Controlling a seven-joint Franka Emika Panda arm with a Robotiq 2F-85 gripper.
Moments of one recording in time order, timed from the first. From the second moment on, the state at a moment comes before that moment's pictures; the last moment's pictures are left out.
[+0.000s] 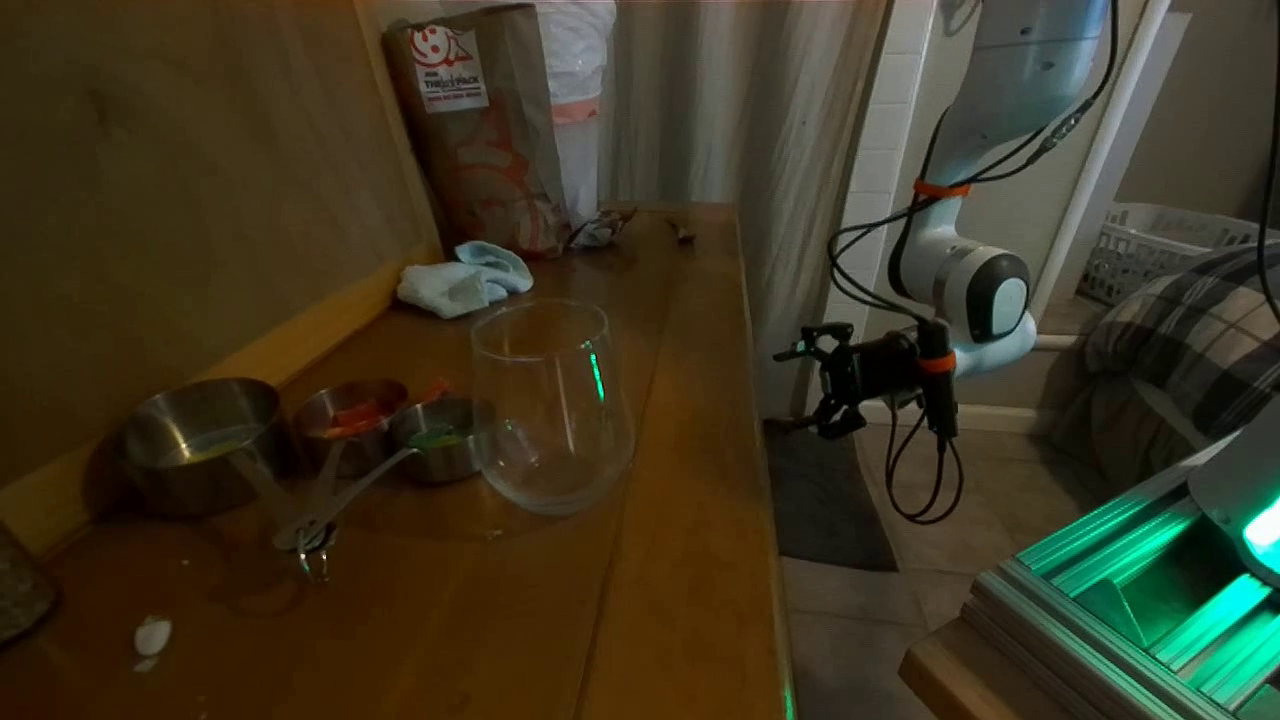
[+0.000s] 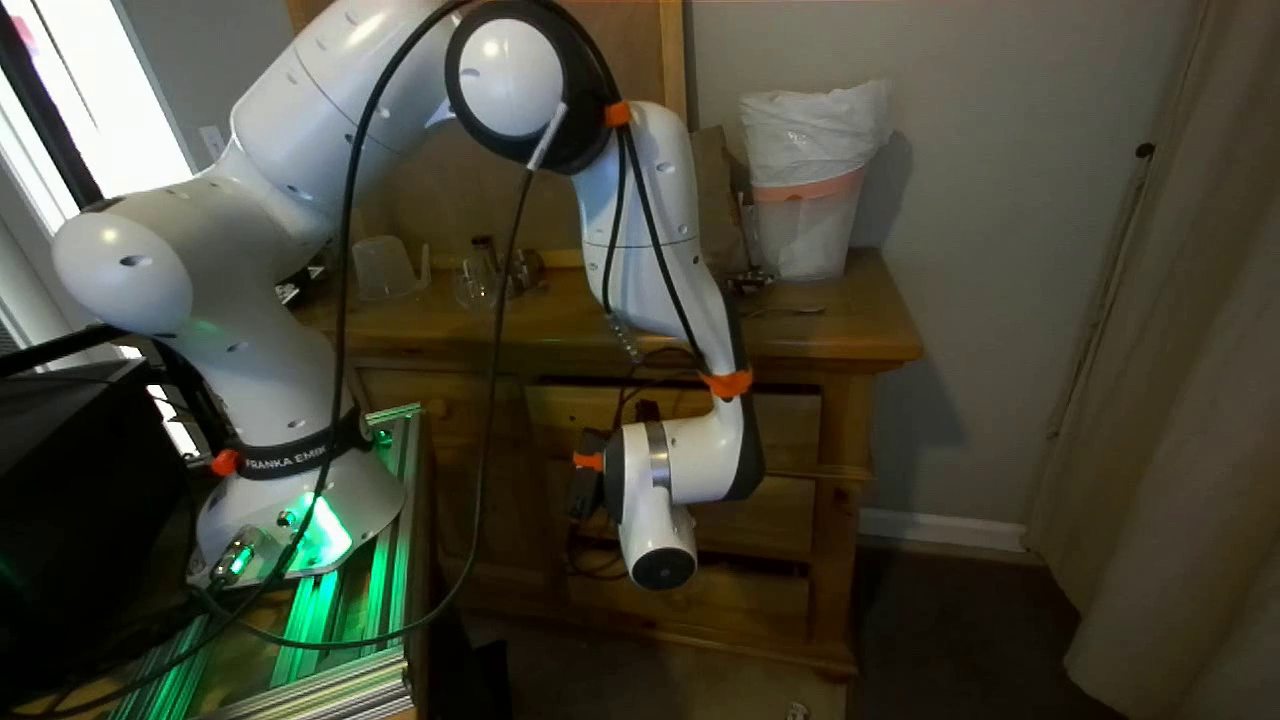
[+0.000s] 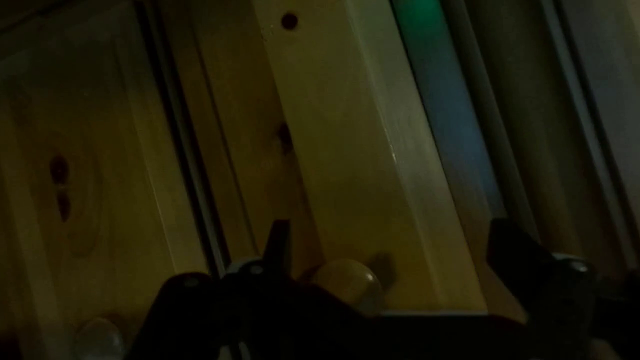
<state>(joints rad) -0.27 1.02 -0.05 -2.16 1.48 1.66 -1.25</state>
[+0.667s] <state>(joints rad) -0.22 1.18 -0.05 -2.01 1.61 1.56 -1.27</state>
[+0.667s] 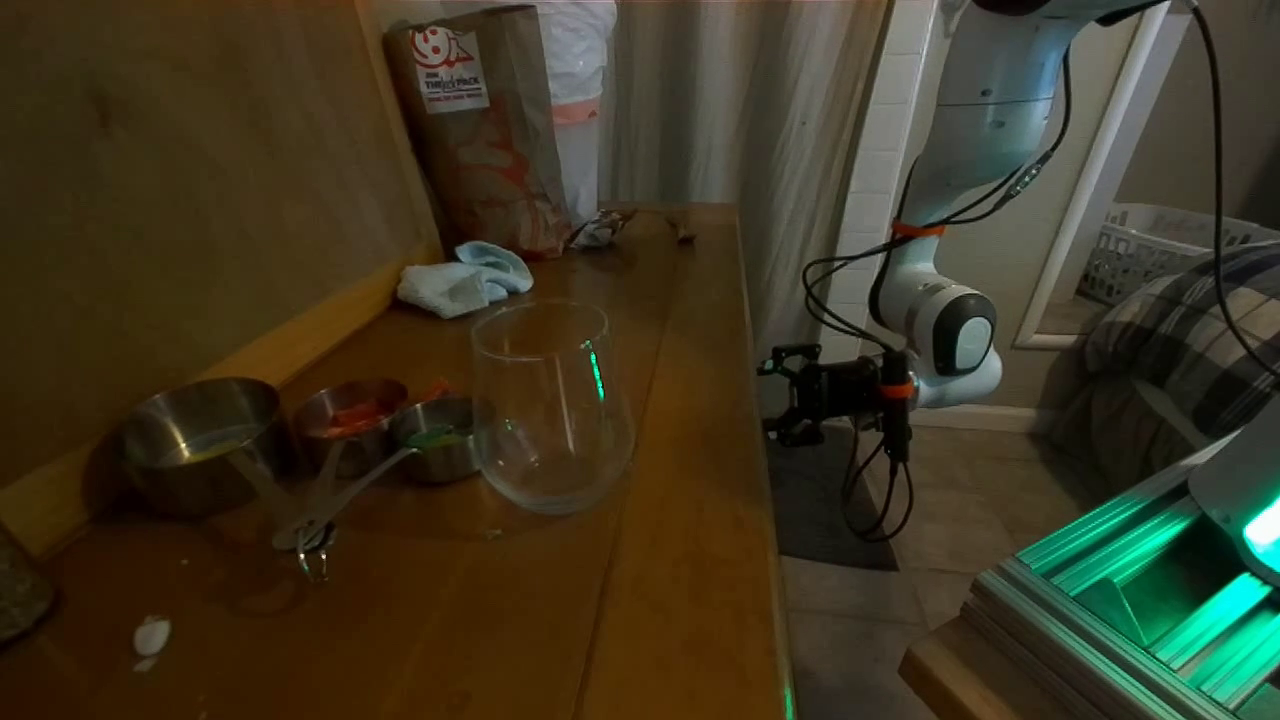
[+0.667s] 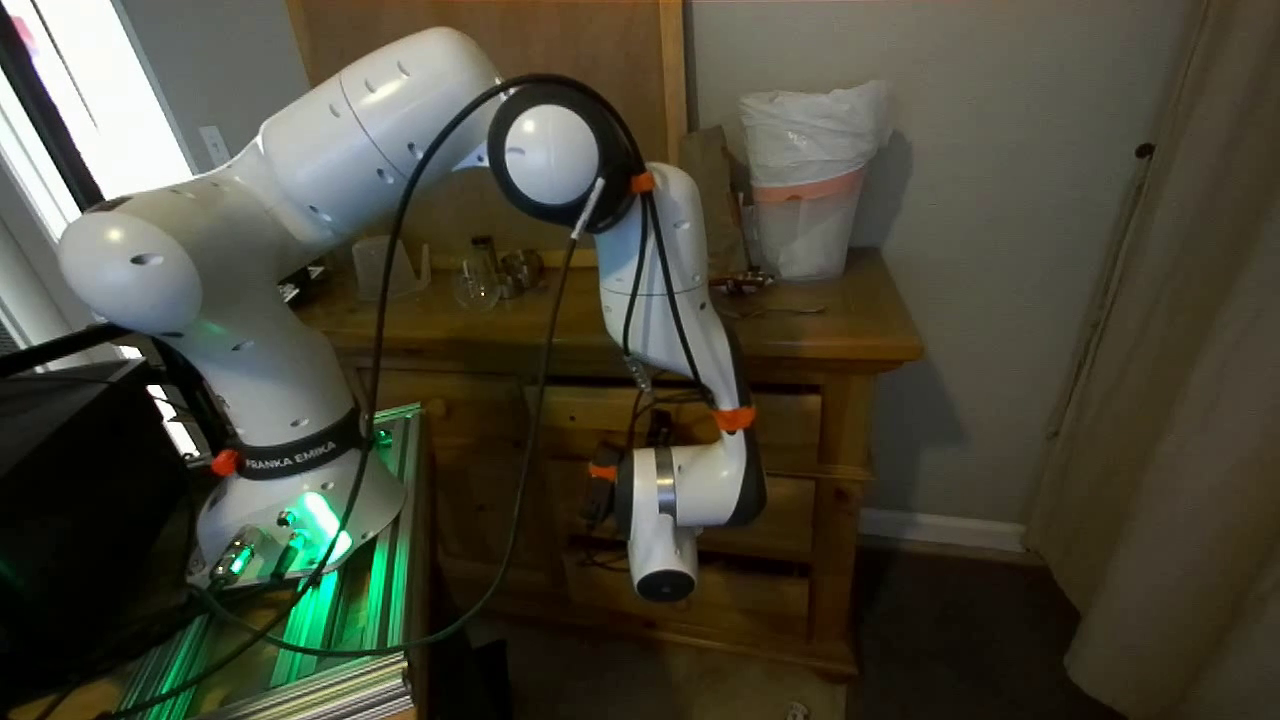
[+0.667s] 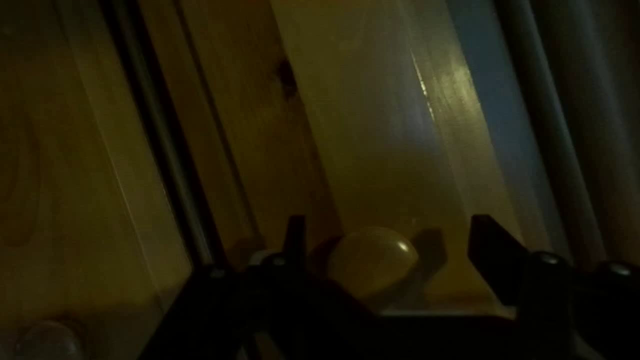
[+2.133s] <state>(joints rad) -0.21 1.23 -0.06 -1.94 1.61 1.52 -1.29</state>
